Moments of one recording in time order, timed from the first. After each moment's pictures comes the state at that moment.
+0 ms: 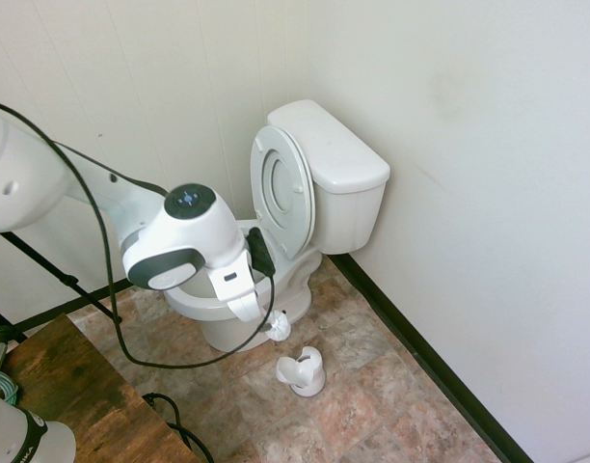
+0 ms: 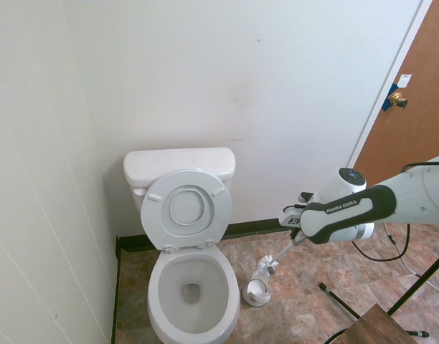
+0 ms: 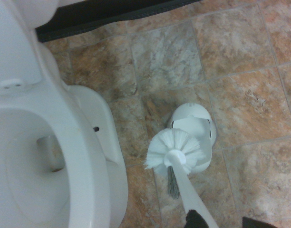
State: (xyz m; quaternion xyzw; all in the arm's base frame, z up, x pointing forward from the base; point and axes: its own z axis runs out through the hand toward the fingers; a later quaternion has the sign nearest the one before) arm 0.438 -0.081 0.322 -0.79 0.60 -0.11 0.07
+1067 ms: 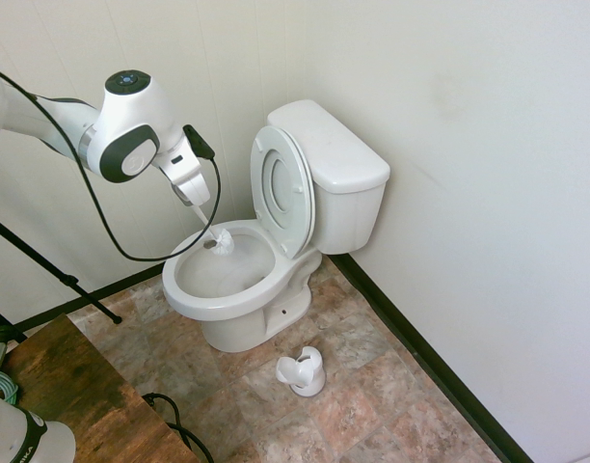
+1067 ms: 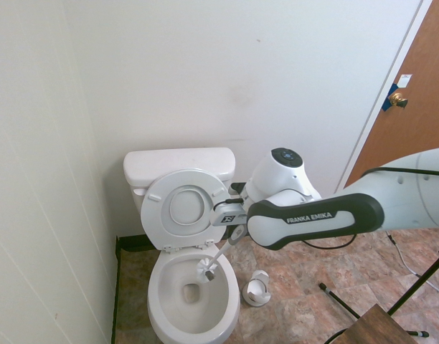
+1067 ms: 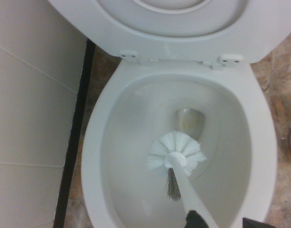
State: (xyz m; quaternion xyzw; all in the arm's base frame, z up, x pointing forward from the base) arm 0.517 0.118 0.361 -0.86 0.49 -0.09 0.13
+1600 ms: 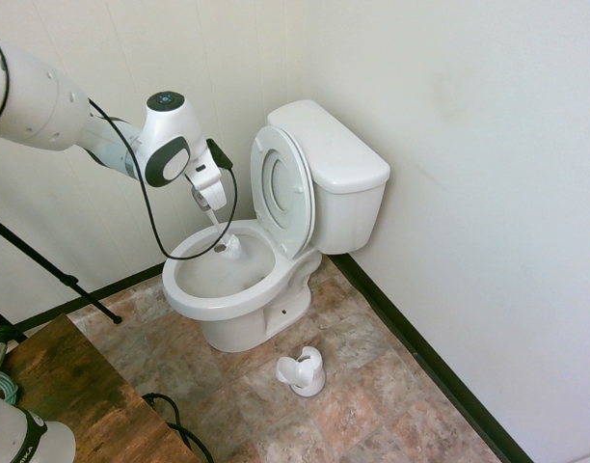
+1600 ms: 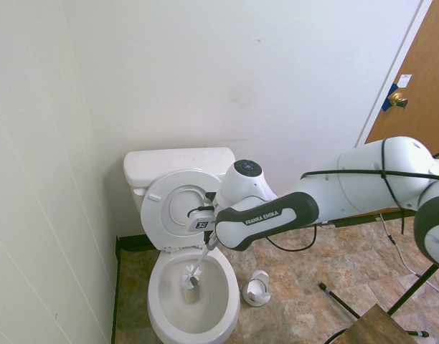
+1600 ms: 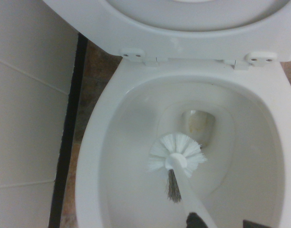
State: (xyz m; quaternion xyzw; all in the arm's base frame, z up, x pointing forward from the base) arm 0.586 0.147 0.282 -0.85 0.51 -0.07 0.11
